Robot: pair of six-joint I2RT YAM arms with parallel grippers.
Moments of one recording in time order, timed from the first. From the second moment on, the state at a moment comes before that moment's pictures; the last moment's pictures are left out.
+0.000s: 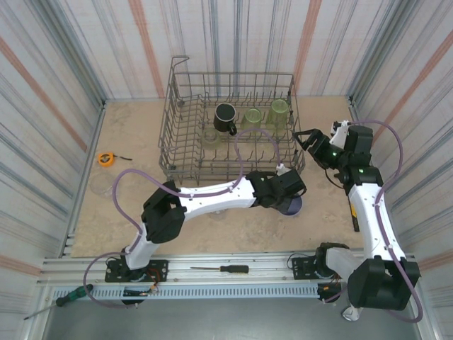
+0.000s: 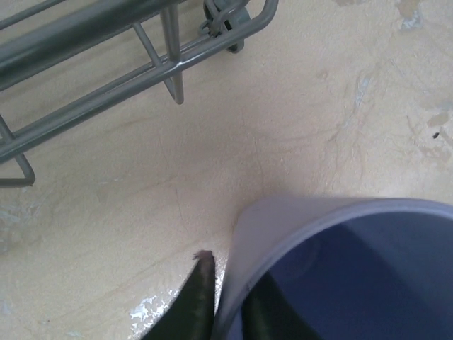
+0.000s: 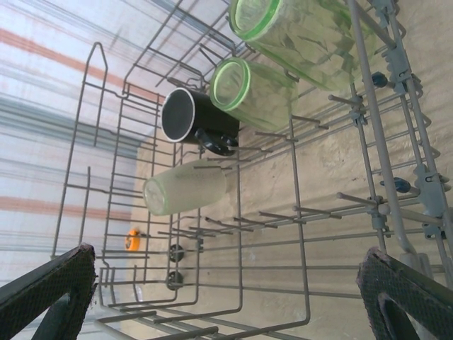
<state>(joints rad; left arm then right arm) -1.23 2.10 1.81 -0.79 -0.23 -0.63 -0.08 1.04 0.90 -0.39 -0.60 0.70</state>
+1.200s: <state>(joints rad) -1.23 2.03 1.80 -0.85 -0.27 -0.60 -0.08 1.01 0.90 -0.39 -0.61 0.72</state>
